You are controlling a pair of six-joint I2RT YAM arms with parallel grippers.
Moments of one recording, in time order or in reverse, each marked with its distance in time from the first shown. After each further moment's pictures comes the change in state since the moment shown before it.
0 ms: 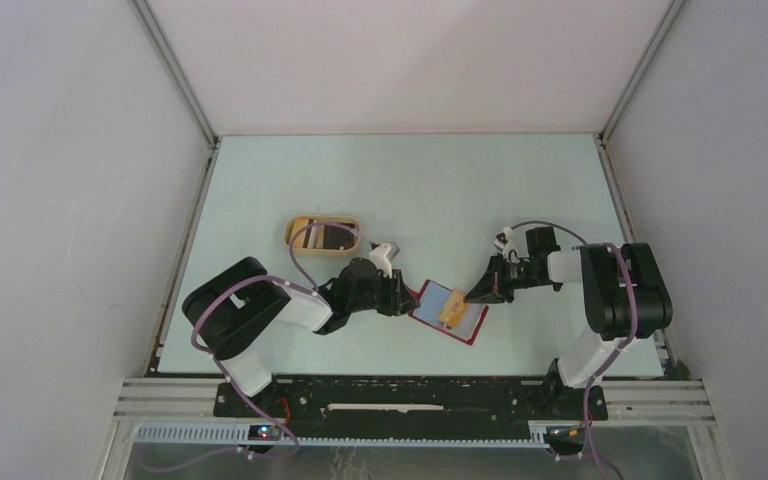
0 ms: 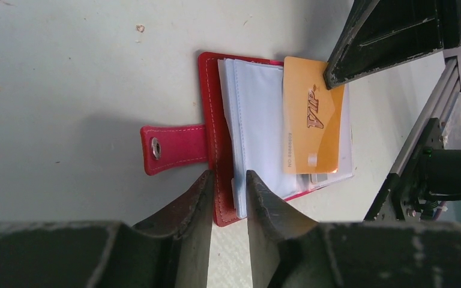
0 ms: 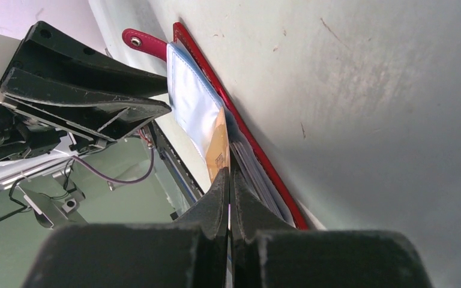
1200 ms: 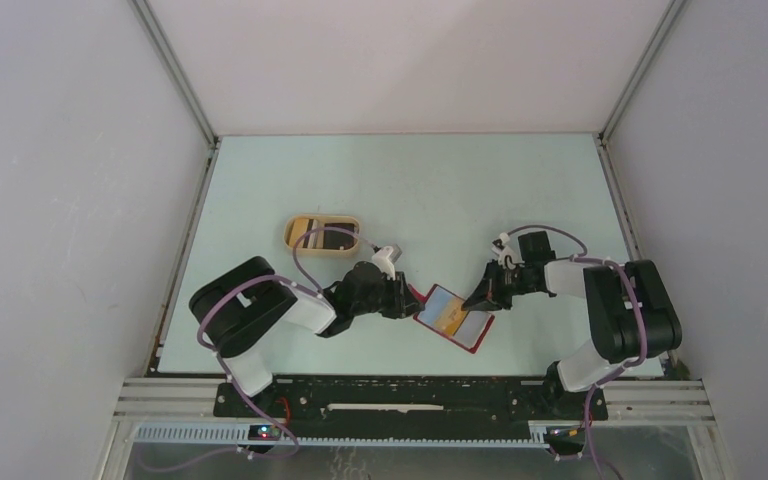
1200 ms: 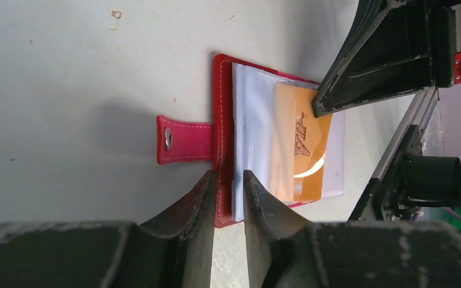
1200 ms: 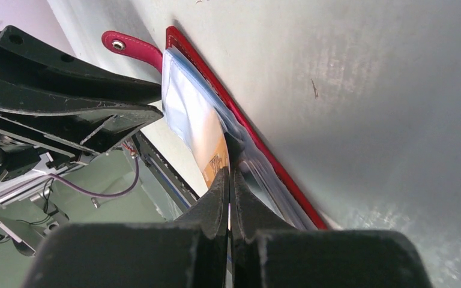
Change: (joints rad) left arm -0.037 0.029 0.003 0.041 -0.019 -0.090; right arm 0.082 -0.137 -0.072 -0.009 0.148 0.117
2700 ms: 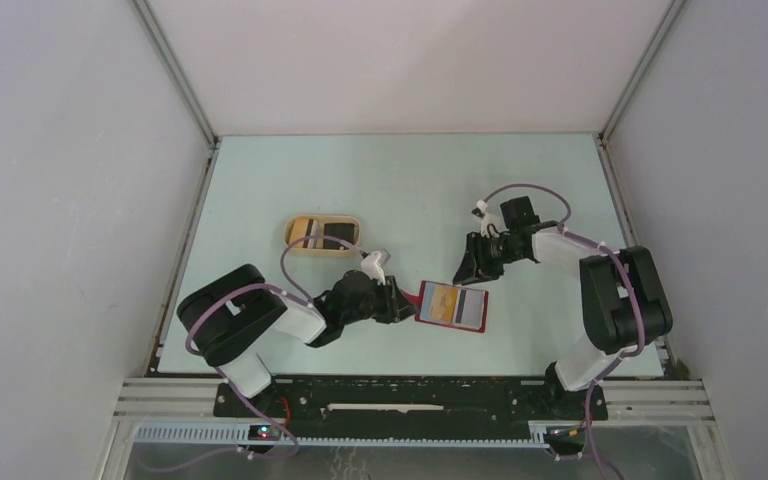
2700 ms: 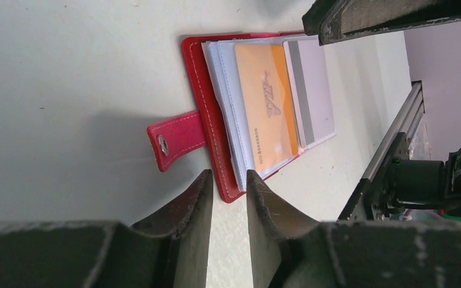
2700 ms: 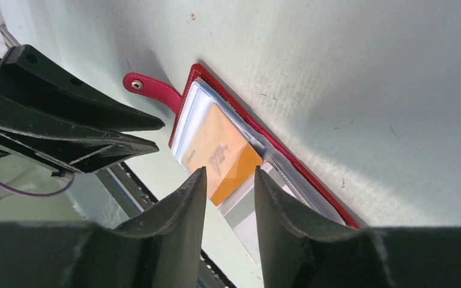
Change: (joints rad) left arm -0.010 -0.063 -0.104 0.086 -0.058 -0.058; right arm 0.093 0.082 0.307 -0.201 0.107 -0.242
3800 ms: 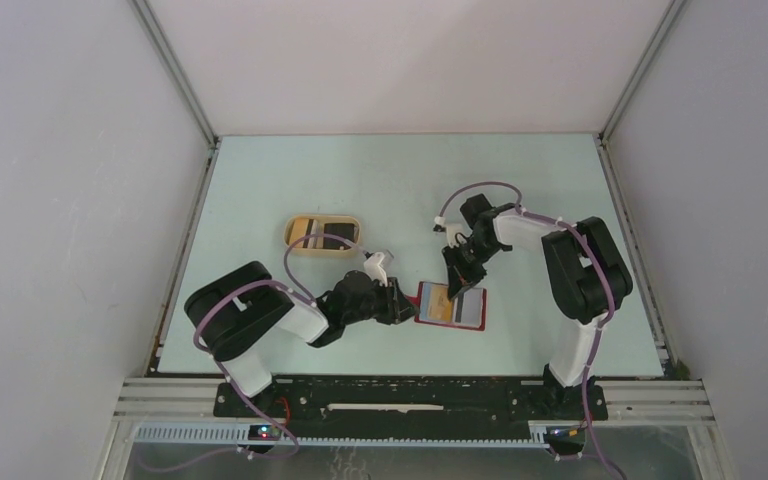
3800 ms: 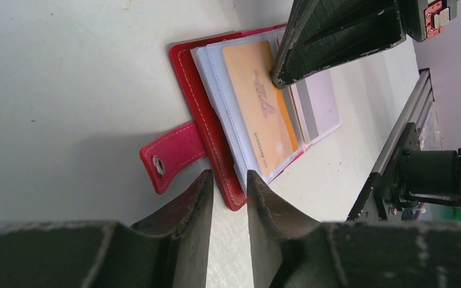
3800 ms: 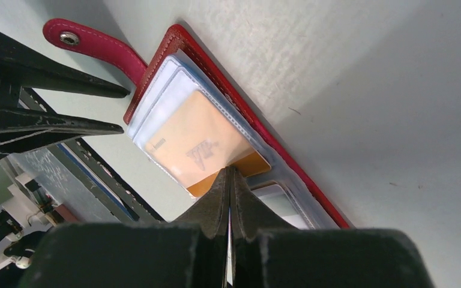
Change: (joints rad) left arm 0.002 0.037 0.001 0.045 0.020 0.053; right arm 0.169 0.225 0.253 -0.335 0.135 -0.297
